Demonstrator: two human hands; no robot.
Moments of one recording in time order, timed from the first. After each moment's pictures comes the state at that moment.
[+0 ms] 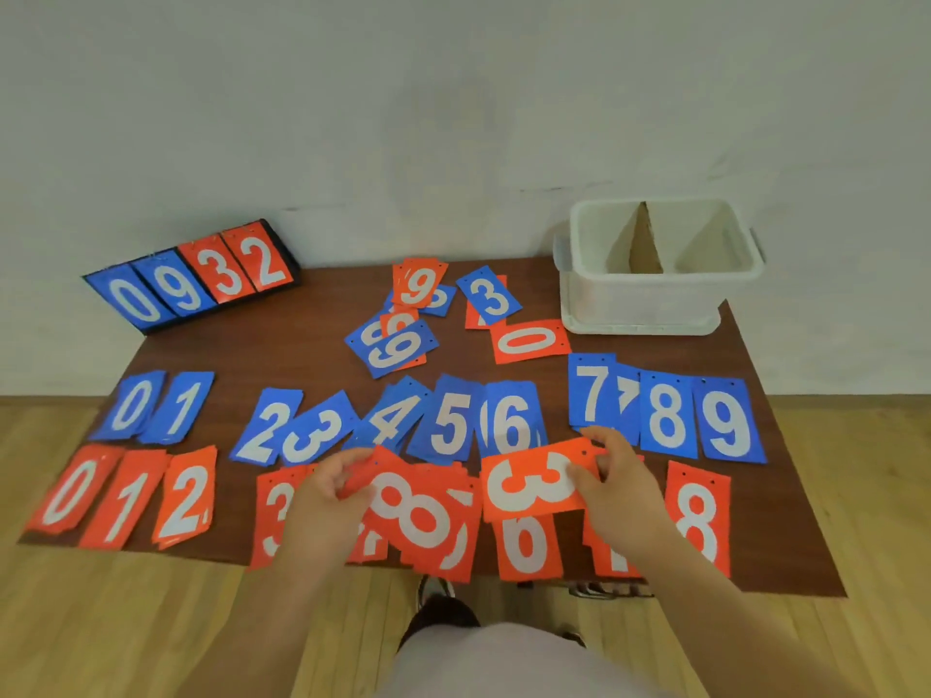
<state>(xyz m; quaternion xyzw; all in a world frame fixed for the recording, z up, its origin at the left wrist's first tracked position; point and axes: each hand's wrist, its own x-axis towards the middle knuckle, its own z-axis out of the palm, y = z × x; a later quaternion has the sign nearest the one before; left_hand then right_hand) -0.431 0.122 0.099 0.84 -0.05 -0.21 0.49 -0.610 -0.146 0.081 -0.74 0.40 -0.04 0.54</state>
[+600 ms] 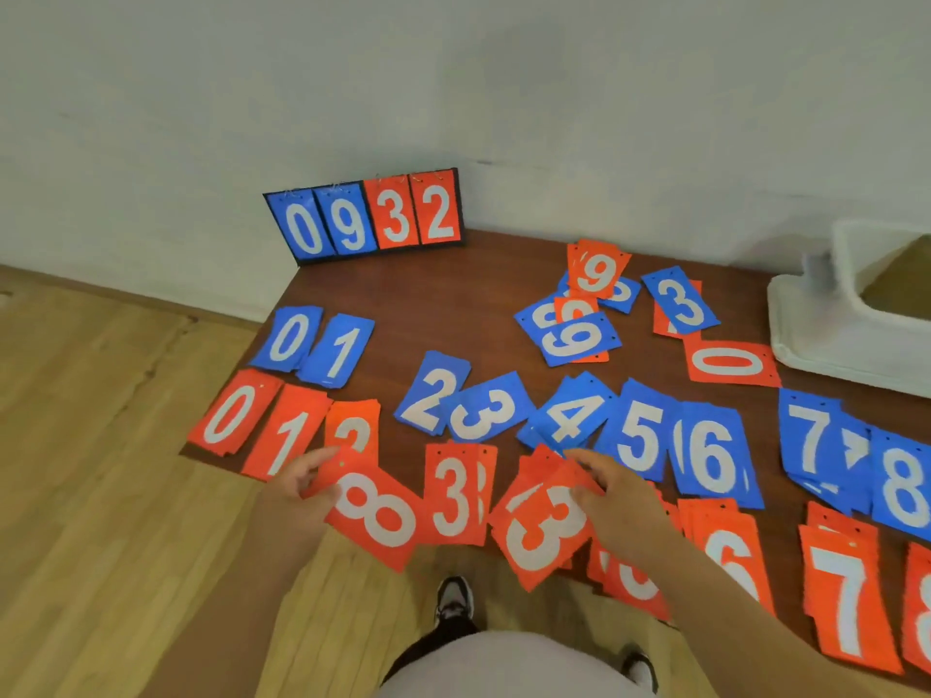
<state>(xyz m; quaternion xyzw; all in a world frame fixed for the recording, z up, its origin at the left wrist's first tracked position) -0.292 0.379 0.078 0.82 0.08 -0.17 0.54 -0.431 0.034 0.048 -0.82 0.28 0.09 0.49</state>
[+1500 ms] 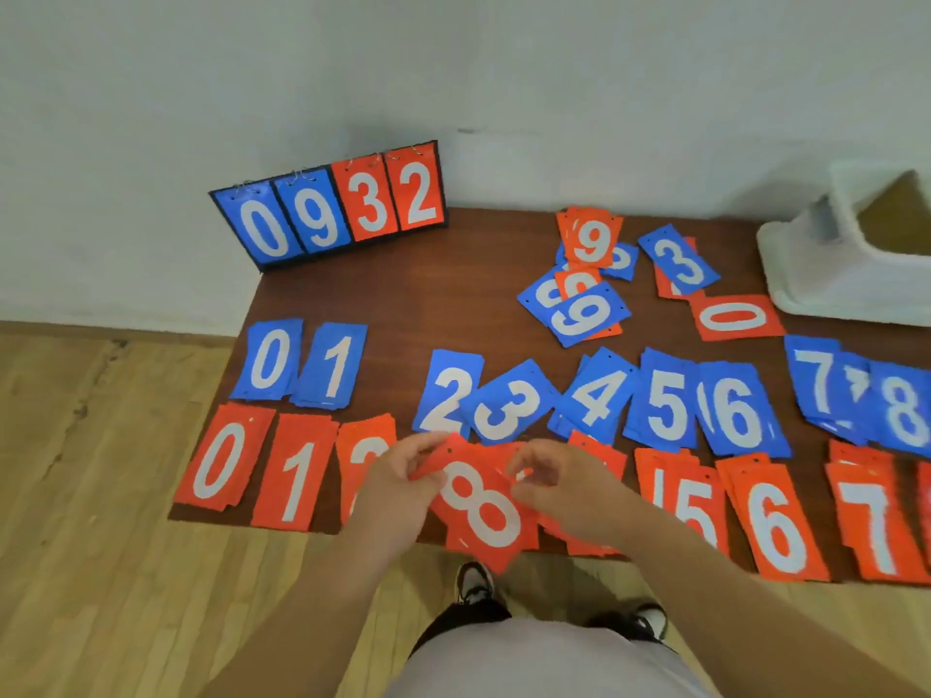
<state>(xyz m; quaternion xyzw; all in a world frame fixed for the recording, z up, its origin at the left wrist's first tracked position) -0.233 0.327 0.066 0.78 -0.05 -0.37 0.50 -0.356 0.128 0.078 -0.80 0.24 0.15 0.53</state>
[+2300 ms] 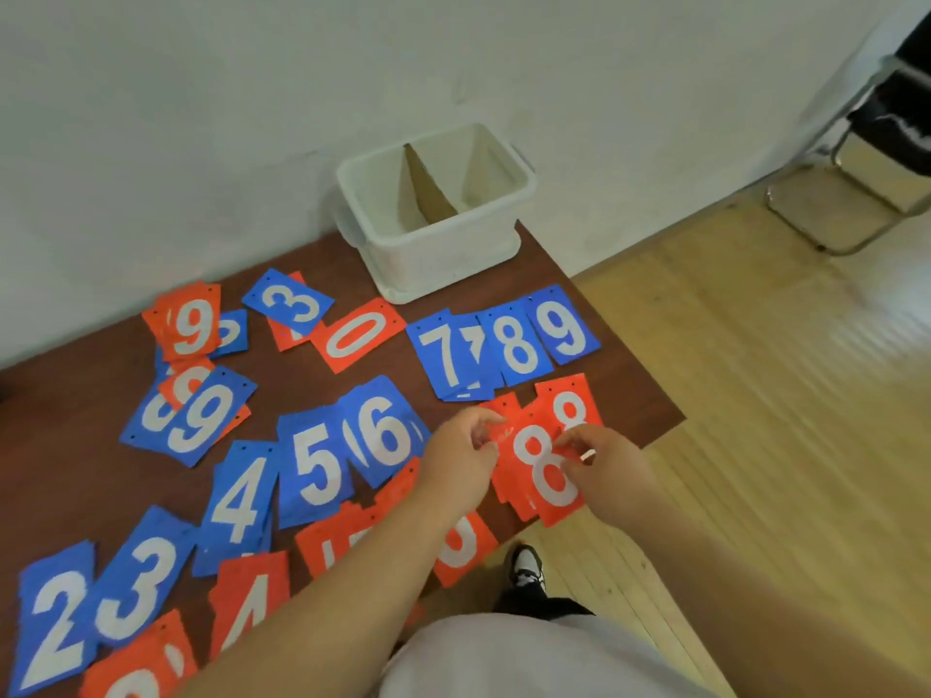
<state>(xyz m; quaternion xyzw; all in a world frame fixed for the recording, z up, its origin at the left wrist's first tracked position) -0.498 -0.097 0.039 0.74 -0.40 -0.44 0.31 -0.697 -0.154 0.041 -0.66 0.61 -0.07 0.43</state>
